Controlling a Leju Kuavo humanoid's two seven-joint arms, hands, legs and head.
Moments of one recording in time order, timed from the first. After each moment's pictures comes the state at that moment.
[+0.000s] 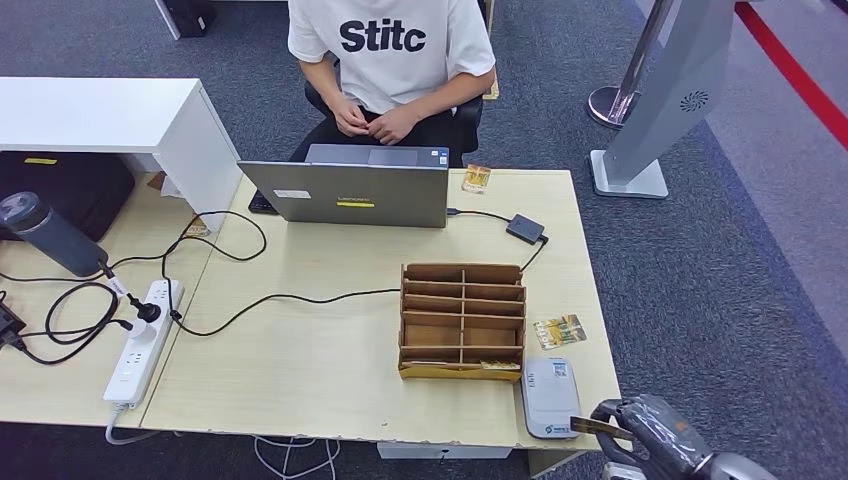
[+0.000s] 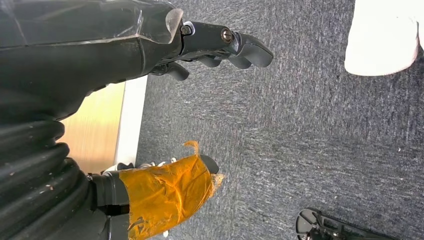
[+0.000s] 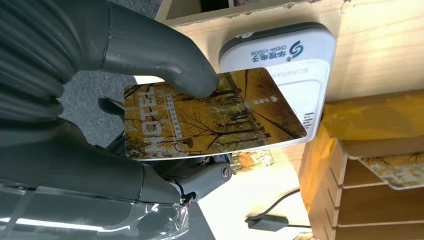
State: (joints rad) left arm -0.08 0.12 -0.71 -0.16 0.69 0.31 0.12; right arm 0.22 -0.62 0.31 -1.56 0.56 0.04 -0.35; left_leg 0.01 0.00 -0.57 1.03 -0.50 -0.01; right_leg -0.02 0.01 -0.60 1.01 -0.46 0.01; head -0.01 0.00
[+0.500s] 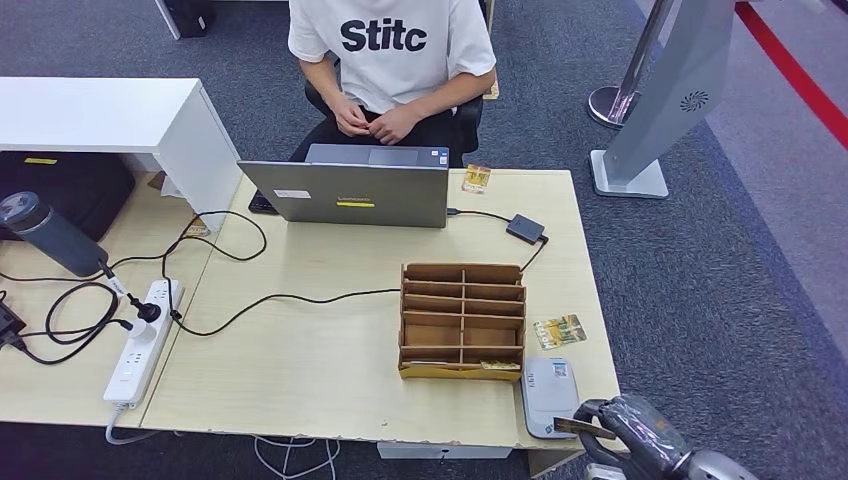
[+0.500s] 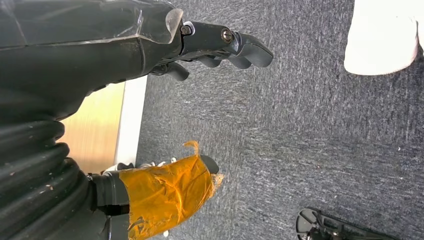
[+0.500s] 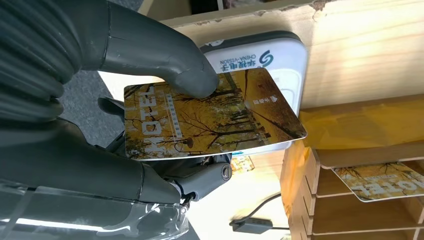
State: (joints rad) left arm -0.08 0.12 -0.72 -0.16 0.70 0.31 0.12; right arm 0.18 -0.59 0.38 -1.52 0.58 0.00 -0.35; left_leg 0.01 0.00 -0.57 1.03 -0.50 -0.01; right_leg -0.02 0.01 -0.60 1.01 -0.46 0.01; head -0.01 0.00
